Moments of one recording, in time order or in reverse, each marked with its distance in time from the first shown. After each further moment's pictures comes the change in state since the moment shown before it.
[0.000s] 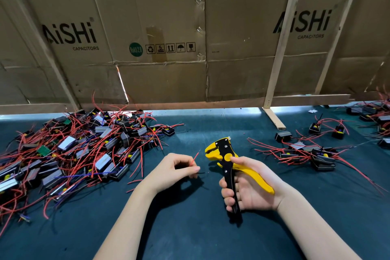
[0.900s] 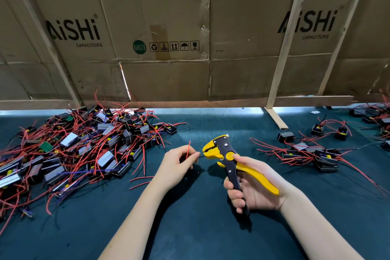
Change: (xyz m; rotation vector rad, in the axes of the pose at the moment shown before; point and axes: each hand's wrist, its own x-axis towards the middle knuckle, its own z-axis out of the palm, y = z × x) left_hand 0.009 0.000 0.015 0.052 0.337 -0.028; right_hand 0.000 -0.002 0.002 -0.093 -0.019 0.003
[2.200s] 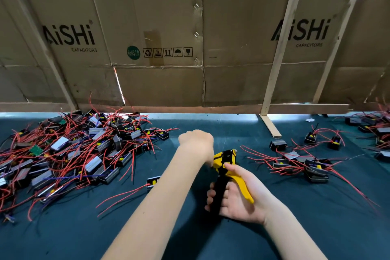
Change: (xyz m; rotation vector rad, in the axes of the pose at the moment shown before) left_hand 0.055 0.129 0.038 1.154 -0.326 -0.228; right_hand 0.002 0.004 0.012 0.343 0.258 -0.065
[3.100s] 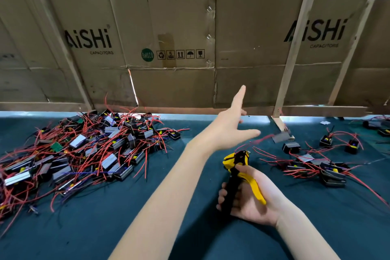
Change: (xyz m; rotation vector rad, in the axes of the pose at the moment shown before) left_hand -0.007 0.003 -0.019 -0.909 0.223 0.451; right_hand -0.001 0.002 0.006 0.023 0.046 -0.020
